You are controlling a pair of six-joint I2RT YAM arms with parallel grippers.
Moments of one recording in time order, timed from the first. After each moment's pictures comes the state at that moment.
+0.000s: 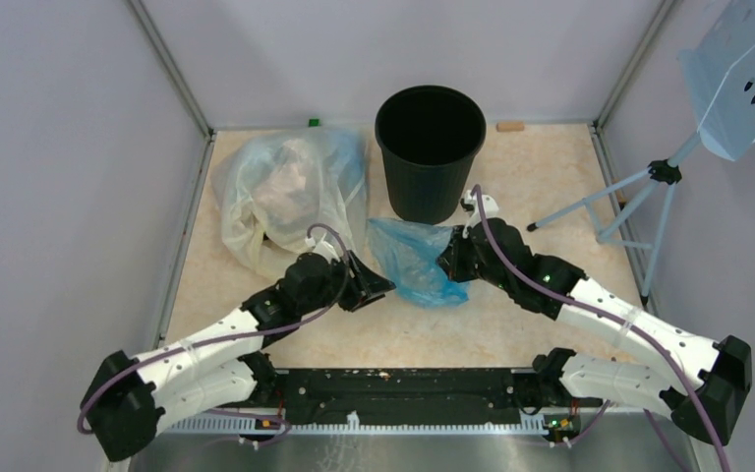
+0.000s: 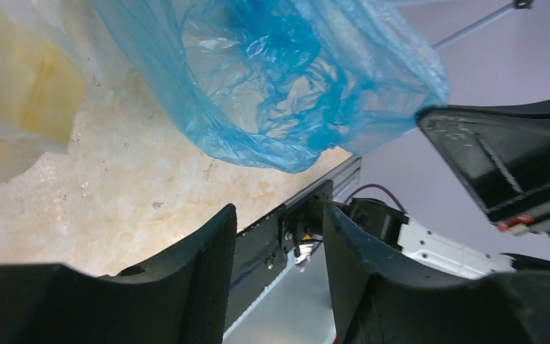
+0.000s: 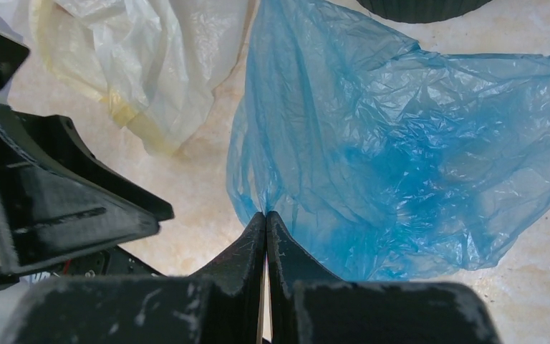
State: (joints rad) left arm -0.76 0.88 0.45 0.02 0.18 -1.25; right arm 0.87 0.99 0.86 -0.43 0.19 0.59
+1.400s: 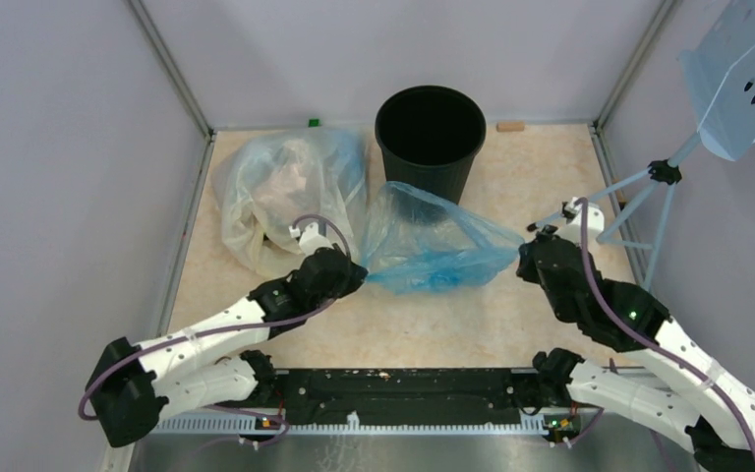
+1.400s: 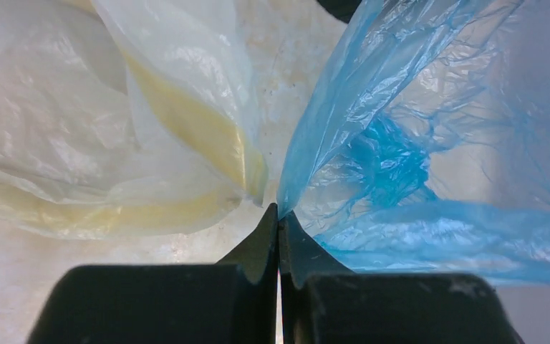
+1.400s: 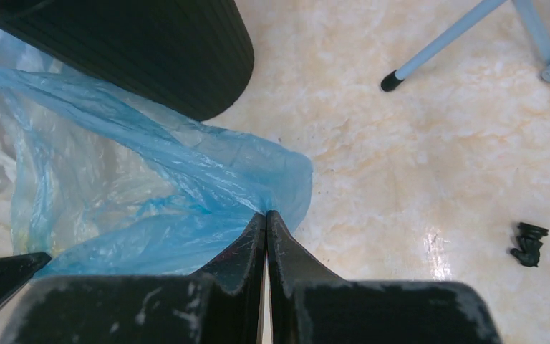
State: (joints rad) left arm -0.87 1.03 0.58 -0.18 -0.34 -1.13; right arm 0.87 0.68 0.94 -0.86 0.75 0.74
